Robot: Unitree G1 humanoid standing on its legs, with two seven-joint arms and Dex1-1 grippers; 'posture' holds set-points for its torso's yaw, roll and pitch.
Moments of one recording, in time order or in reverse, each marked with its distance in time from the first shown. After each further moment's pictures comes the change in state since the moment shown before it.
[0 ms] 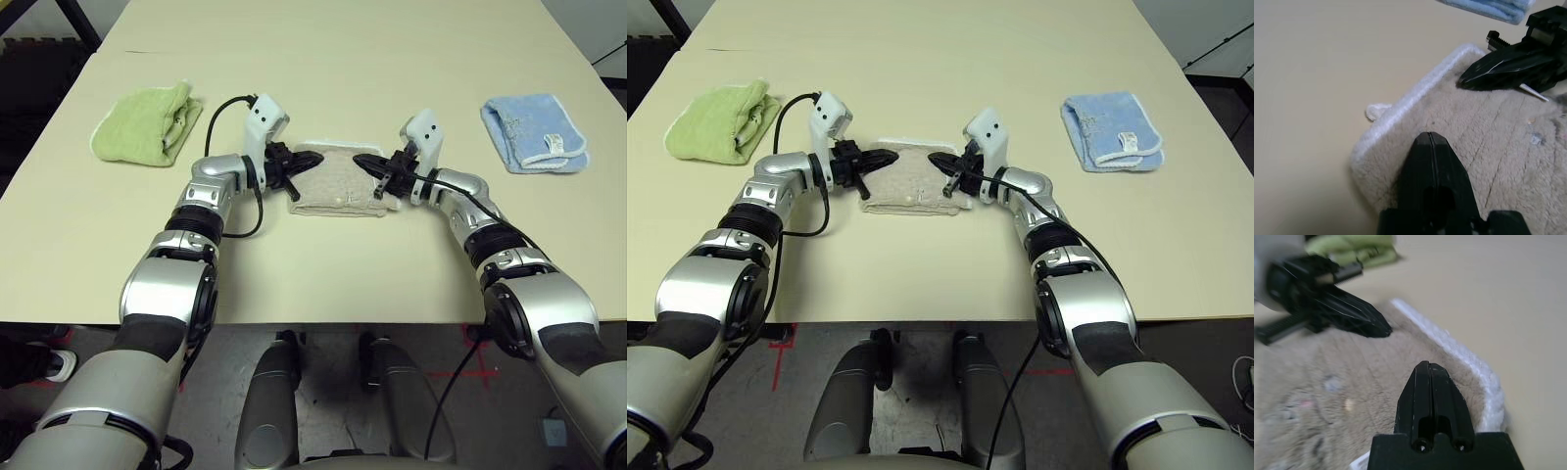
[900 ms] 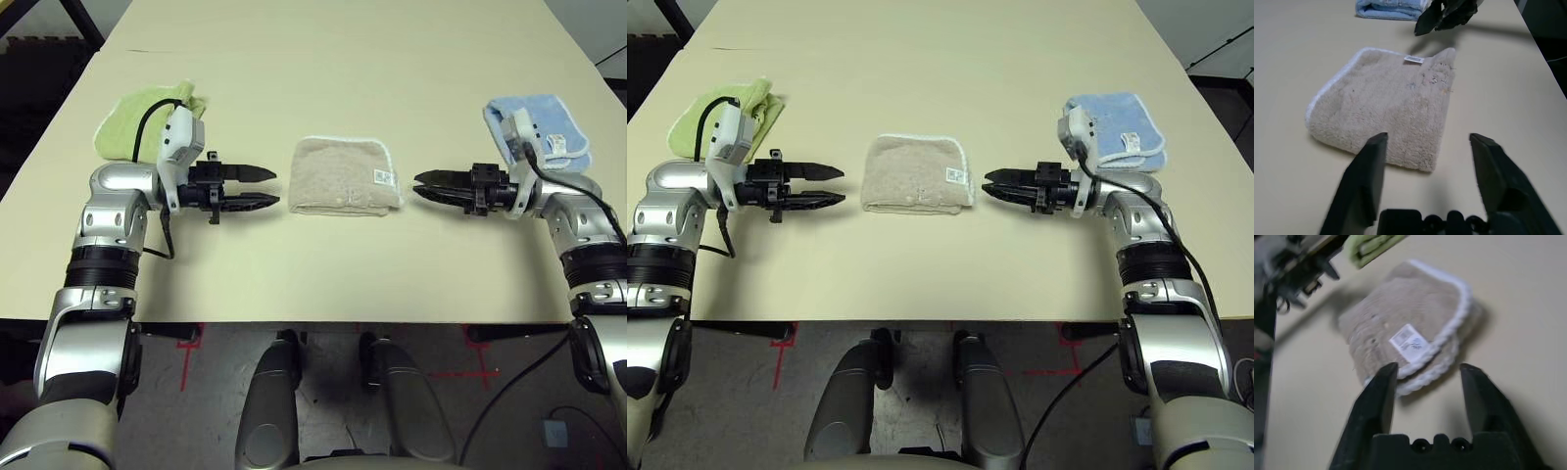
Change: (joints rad) left arm 0.333 0.279 -0.007 -0.613 -0.177 0.140 -0.372; right arm 0.191 -0.345 0.016 -0.446 0.198 0.855 0.216
